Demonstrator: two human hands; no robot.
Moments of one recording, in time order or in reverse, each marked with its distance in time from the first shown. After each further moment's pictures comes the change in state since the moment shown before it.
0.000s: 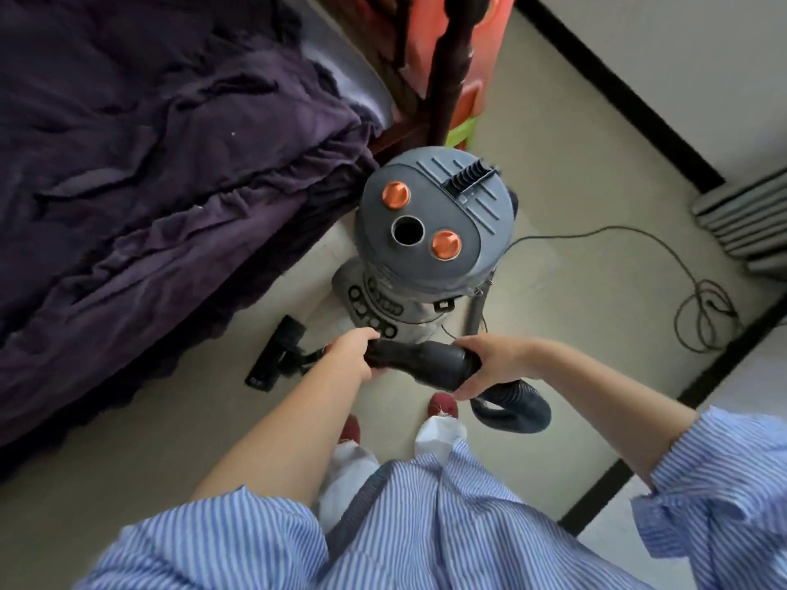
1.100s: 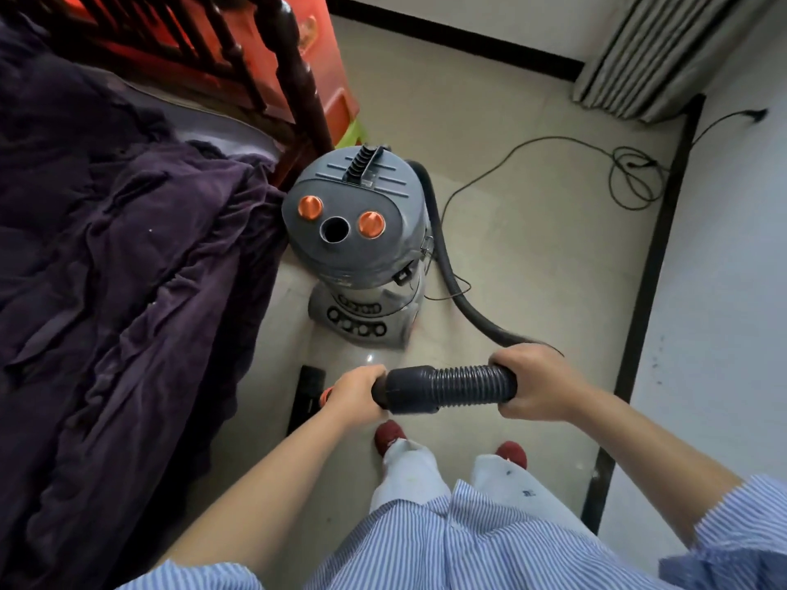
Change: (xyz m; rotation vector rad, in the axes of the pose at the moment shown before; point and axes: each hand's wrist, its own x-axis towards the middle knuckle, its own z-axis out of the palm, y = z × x) left_hand -0.050 -0.064 -0.057 1.730 -0.312 0.889; right_hand -0.089 0.023 0.171 0.128 0.771 0.055
